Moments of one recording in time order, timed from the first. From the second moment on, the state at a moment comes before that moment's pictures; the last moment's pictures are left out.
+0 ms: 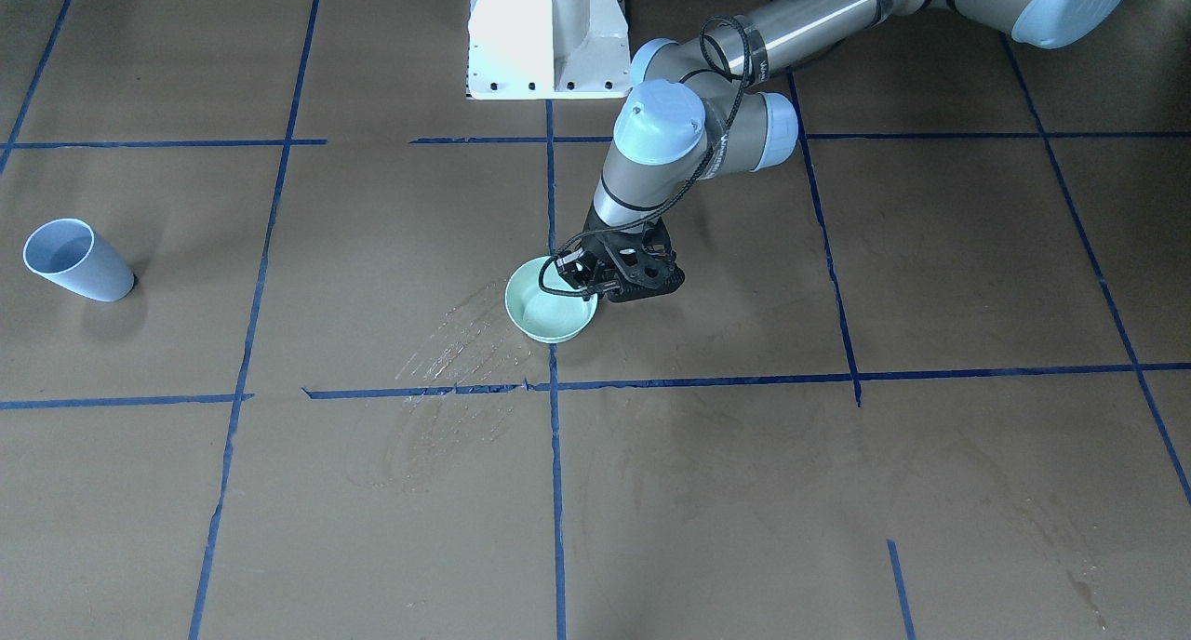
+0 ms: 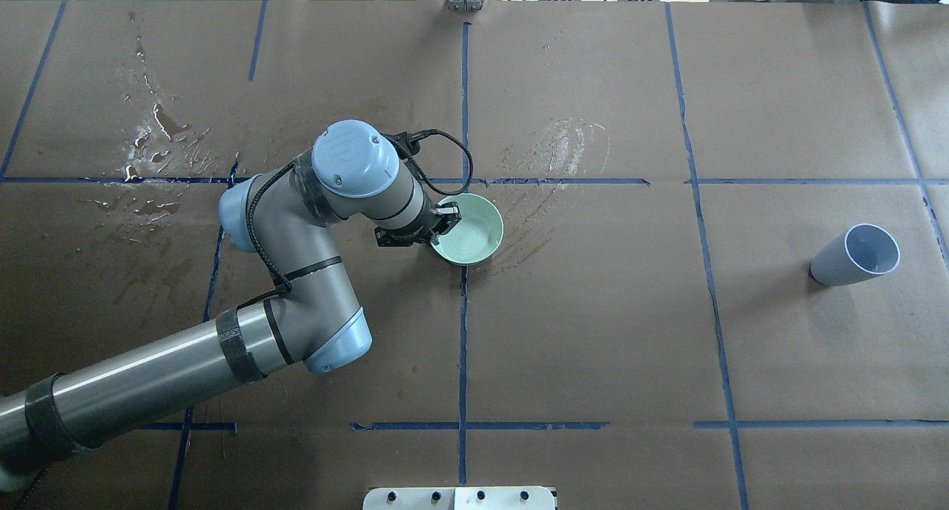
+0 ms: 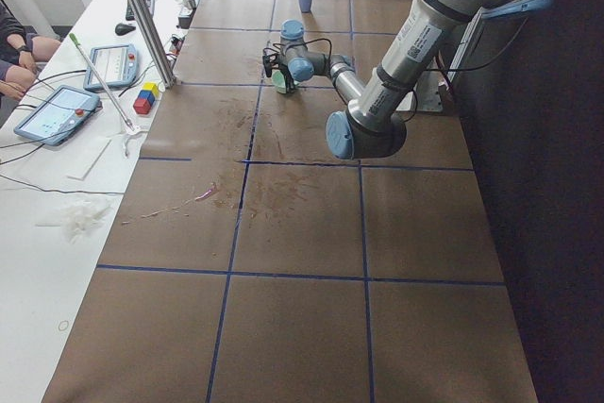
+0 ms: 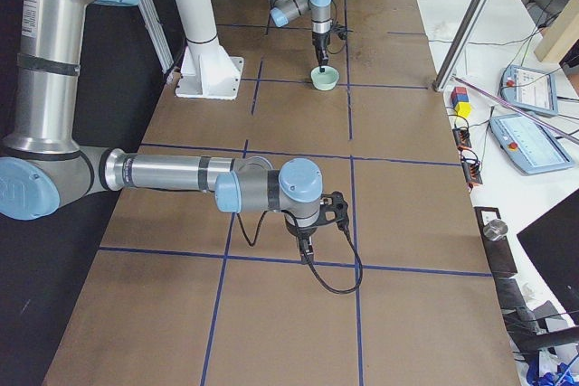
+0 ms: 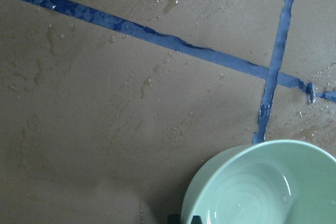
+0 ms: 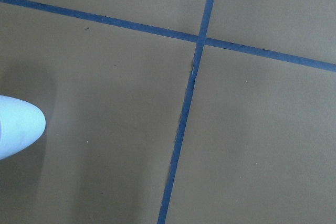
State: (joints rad) left arm -0.55 -2.33 -1.41 -1.93 -1.91 -1.52; right arm 1.55 -1.76 1.76 -1.48 2.36 -0.13
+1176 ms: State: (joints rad) left arm -0.79 -1.98 -1.77 -1.76 -2.10 -1.06; right arm 1.43 -1.75 1.87 -1.45 2.37 0.12
